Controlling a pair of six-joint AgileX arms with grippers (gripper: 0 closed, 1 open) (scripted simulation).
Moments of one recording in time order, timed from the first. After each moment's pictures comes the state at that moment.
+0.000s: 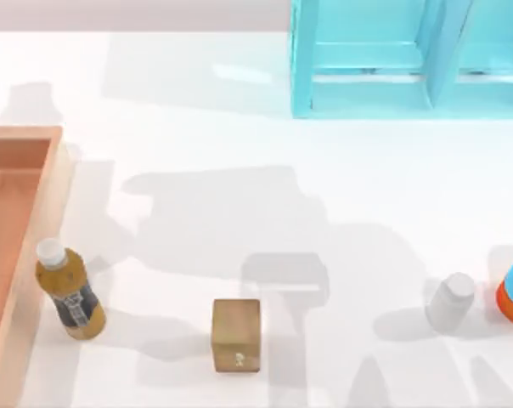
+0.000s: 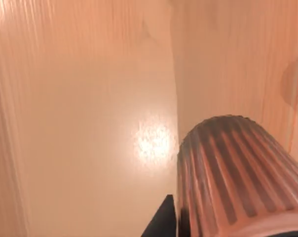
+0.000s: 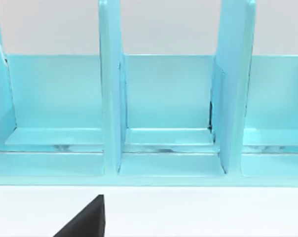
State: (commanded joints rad) left arm 0.10 1.98 1.86 -1.44 0.00 0.15; right arm 0.00 0.00 0.00 0.00 0.00 0.00
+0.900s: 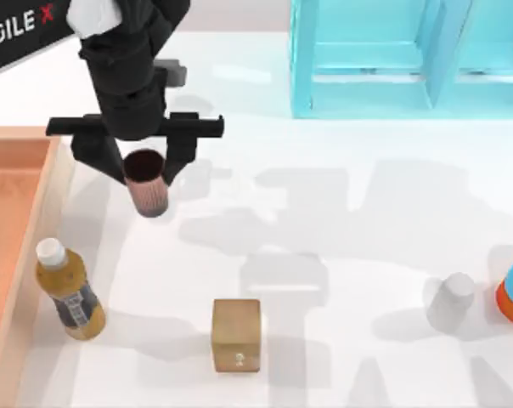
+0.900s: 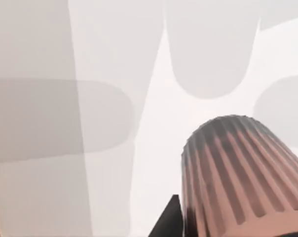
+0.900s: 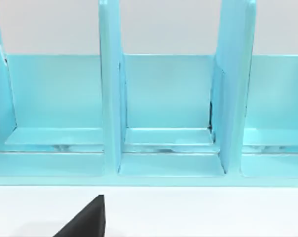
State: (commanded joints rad) left arm -0.39 2.12 1.78 -1.22 0.00 -0.34; right arm 0.00 0.00 0.00 0.00 0.00 0.00
